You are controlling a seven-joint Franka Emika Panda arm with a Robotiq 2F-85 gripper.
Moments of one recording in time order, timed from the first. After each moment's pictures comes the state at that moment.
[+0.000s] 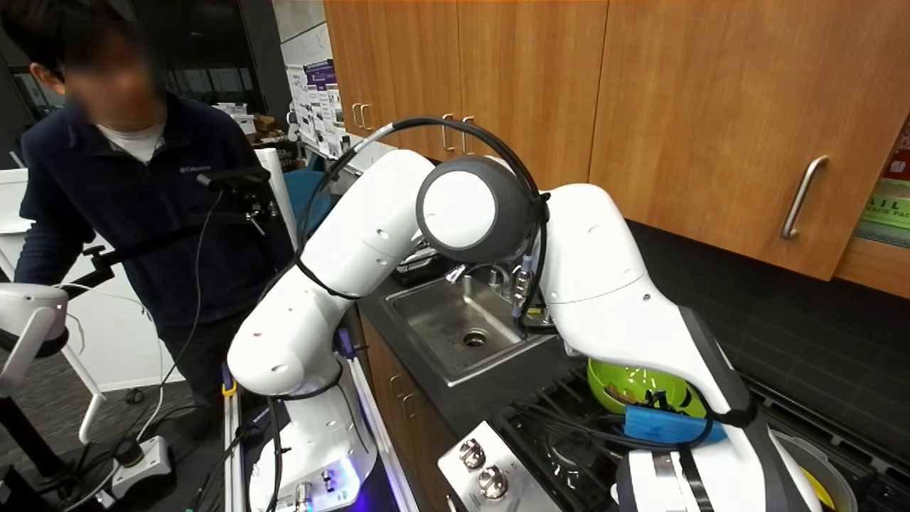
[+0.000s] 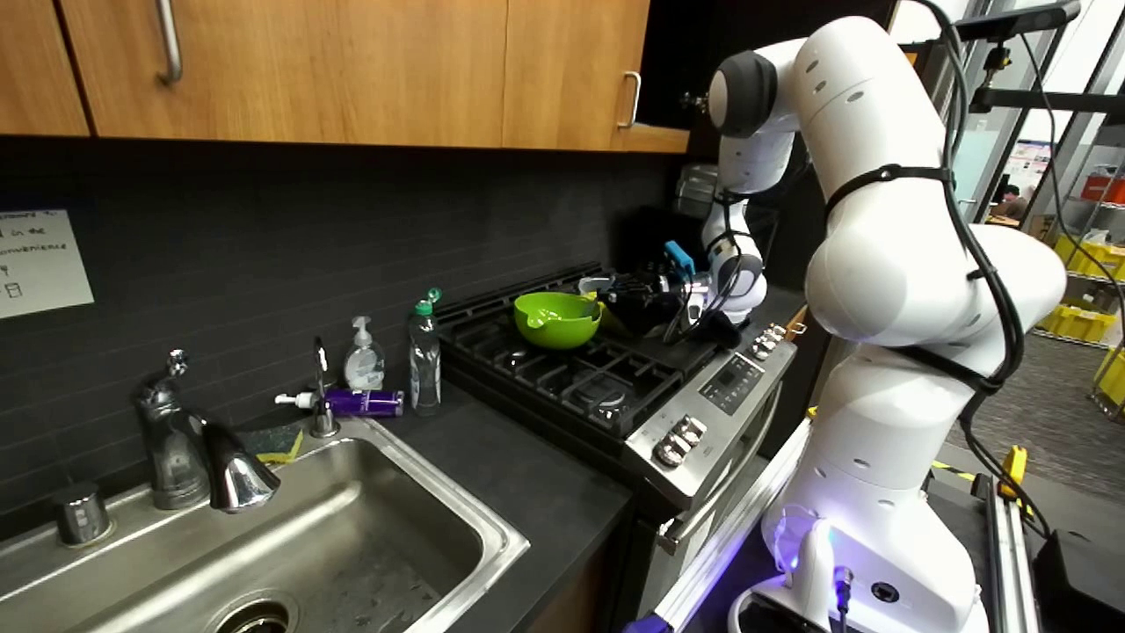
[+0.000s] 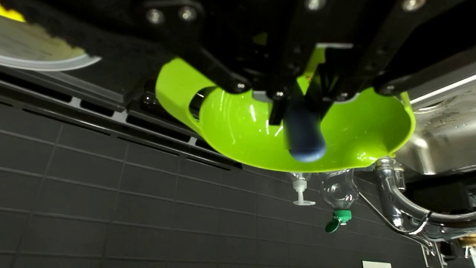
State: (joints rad) arm -0.52 0.76 -0.41 -1.97 1.63 1.43 0.43
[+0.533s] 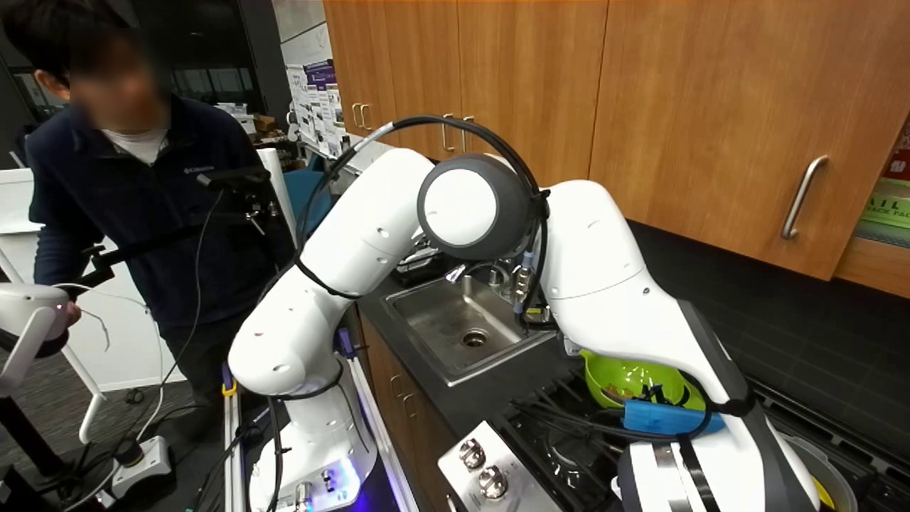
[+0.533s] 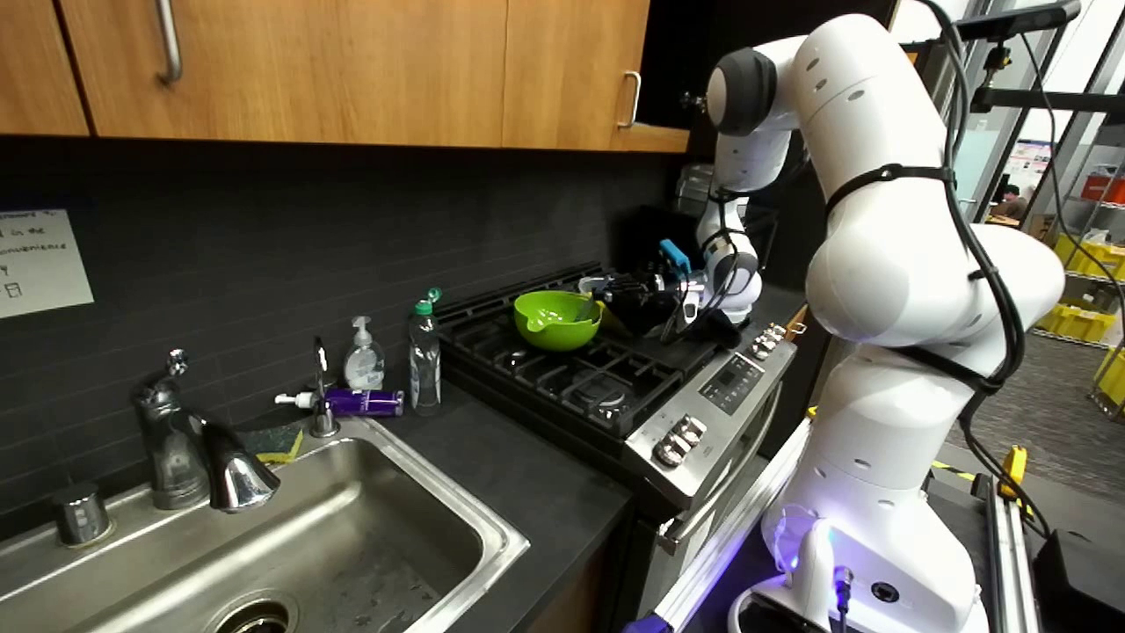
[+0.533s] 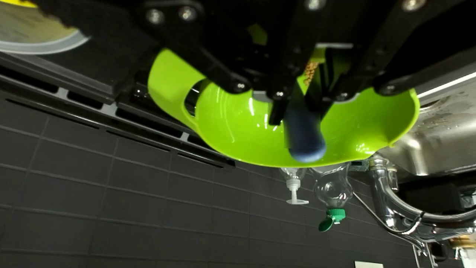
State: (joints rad) arm -0.51 0.75 -0.41 -1.97 1.62 1.43 0.43
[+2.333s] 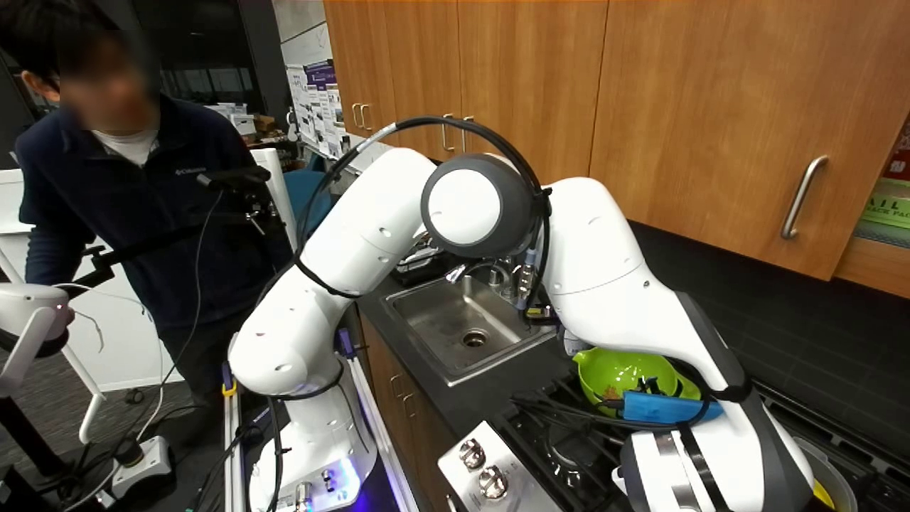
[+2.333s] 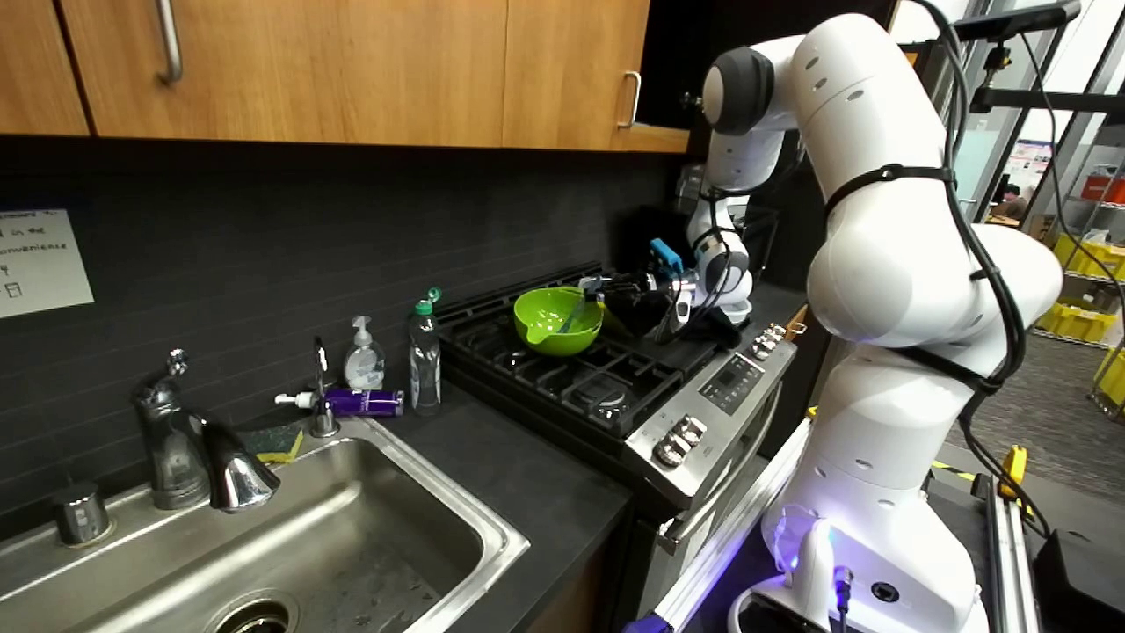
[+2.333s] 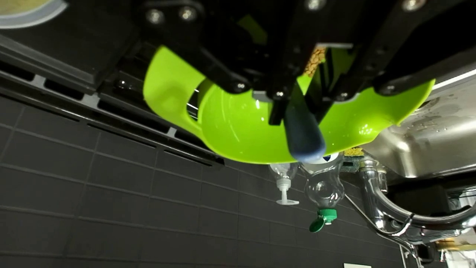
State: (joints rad) arm -0.49 0.75 -0.39 -1.95 1.60 1.45 0.43
